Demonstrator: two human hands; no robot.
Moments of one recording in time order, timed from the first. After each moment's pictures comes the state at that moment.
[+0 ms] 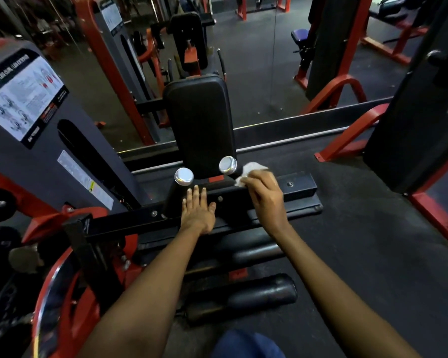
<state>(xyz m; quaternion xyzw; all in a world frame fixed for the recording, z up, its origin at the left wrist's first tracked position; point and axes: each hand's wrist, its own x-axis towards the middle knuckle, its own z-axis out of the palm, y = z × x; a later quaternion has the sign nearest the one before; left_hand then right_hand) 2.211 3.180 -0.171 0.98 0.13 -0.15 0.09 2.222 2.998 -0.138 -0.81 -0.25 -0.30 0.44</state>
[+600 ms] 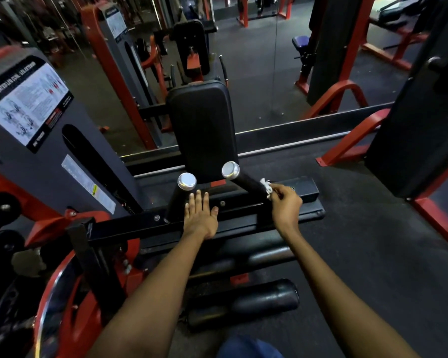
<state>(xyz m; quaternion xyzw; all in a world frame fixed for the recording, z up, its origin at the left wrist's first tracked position) 2.209 3.178 -0.169 0.98 0.13 -0.14 0.10 2.230 2.984 -0.145 -0.81 0.07 -0.15 0.56</state>
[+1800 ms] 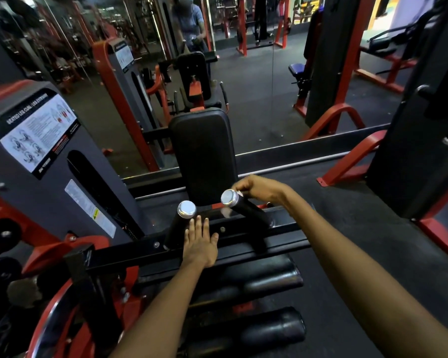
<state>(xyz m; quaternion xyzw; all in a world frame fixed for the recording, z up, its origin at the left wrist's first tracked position) 2.210 3.180 -0.171 0.98 0.13 -0.14 0.08 2.316 3.000 -0.059 -0.81 -0.33 0.25 0.42</state>
